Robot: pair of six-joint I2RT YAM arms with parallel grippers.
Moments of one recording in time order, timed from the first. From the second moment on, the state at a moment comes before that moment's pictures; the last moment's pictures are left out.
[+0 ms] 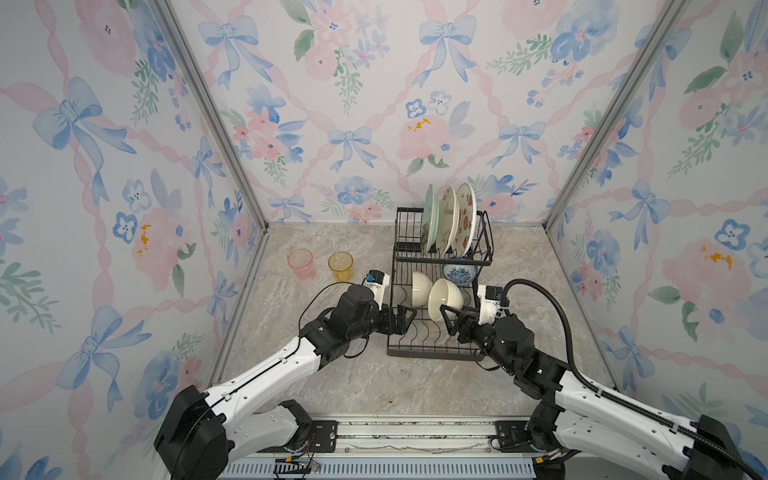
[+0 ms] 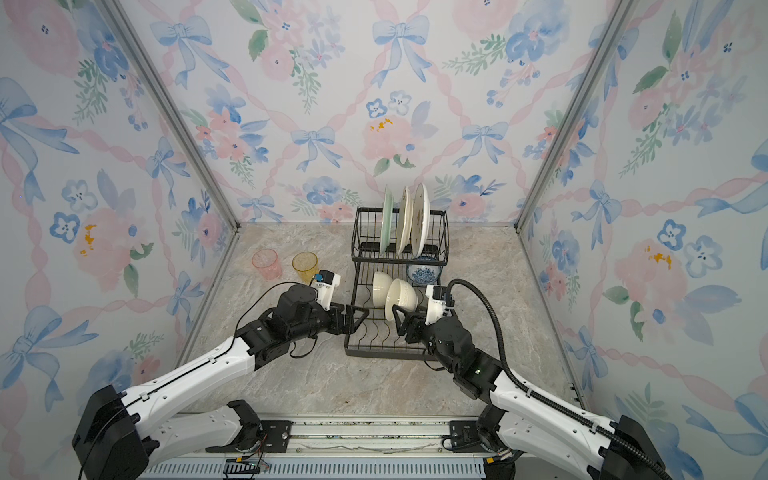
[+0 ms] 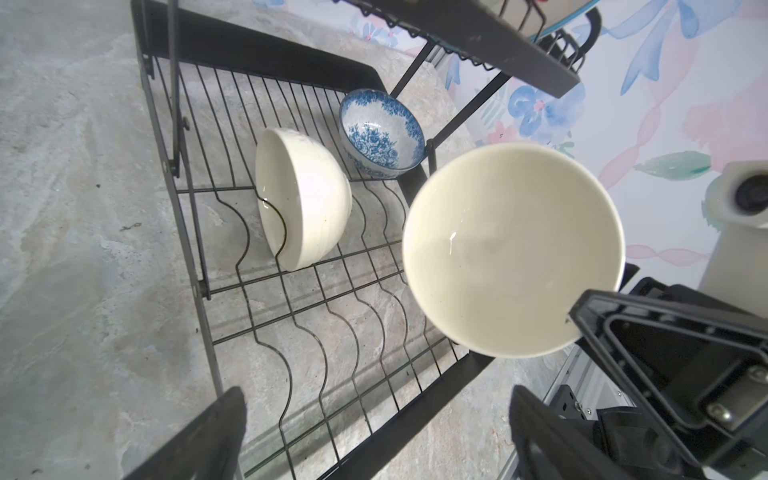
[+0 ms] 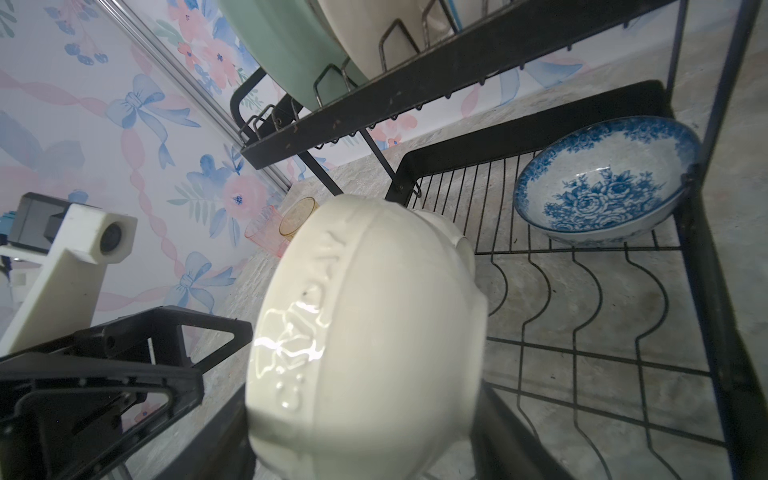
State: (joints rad) left arm -0.72 1.13 0.75 -0.11 0.14 -0.57; right arm 0.85 0.85 0.46 0.15 0.26 0.68
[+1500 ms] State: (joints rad) left arm -0.75 1.34 0.83 0.11 0.24 -0.64; right arm 1.00 0.81 0.42 0.29 0.32 0.78
